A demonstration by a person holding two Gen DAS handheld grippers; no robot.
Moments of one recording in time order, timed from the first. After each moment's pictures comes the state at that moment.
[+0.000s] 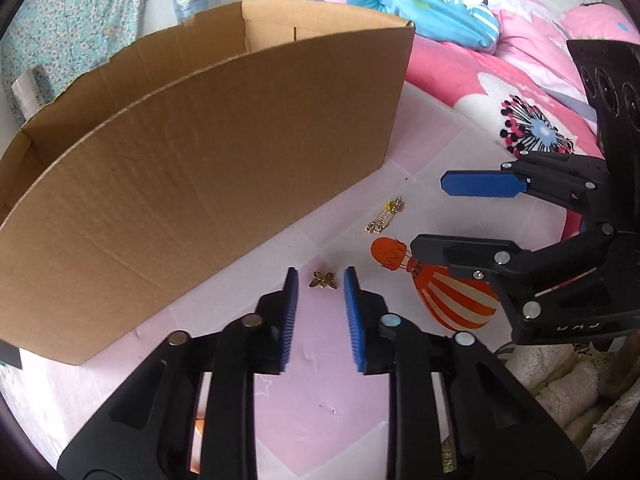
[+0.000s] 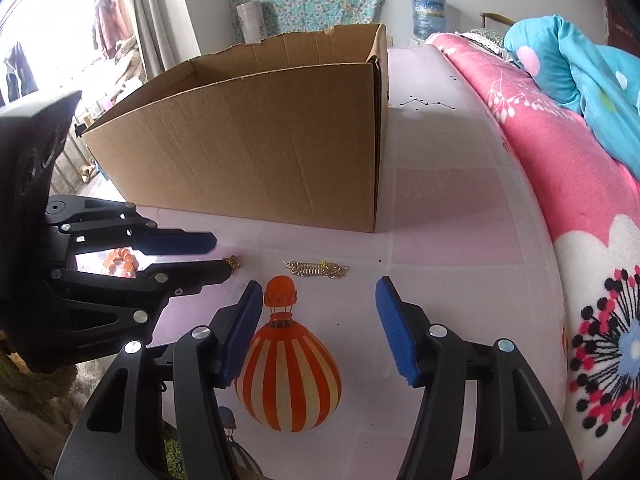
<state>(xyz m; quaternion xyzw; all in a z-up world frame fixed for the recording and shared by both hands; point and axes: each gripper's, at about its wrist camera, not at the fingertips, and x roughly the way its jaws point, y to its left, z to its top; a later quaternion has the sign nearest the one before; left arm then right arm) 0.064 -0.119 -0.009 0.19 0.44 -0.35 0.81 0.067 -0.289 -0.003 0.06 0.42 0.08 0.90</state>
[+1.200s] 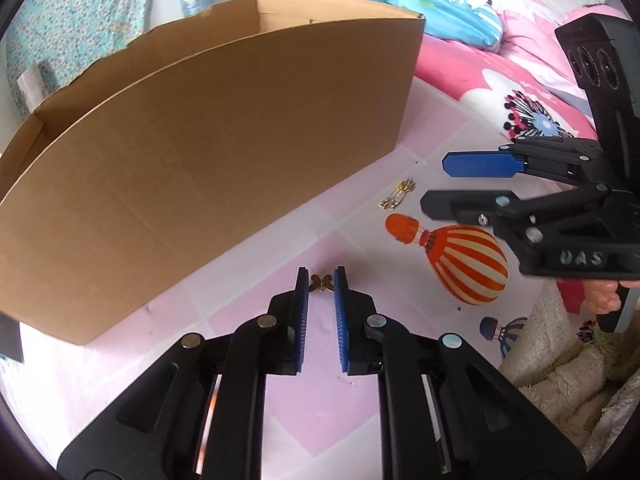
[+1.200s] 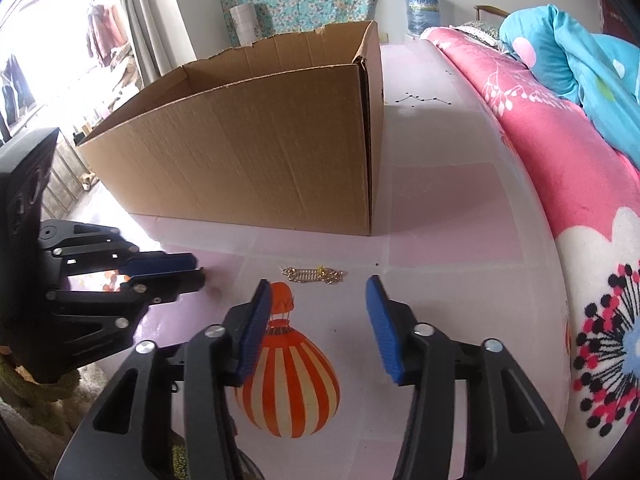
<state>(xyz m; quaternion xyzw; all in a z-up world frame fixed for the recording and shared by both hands) 0.058 -0.101 -0.013 0.18 0.44 -0.34 0.81 0.072 -0.293 -0.003 0.07 0.43 0.08 0.90</state>
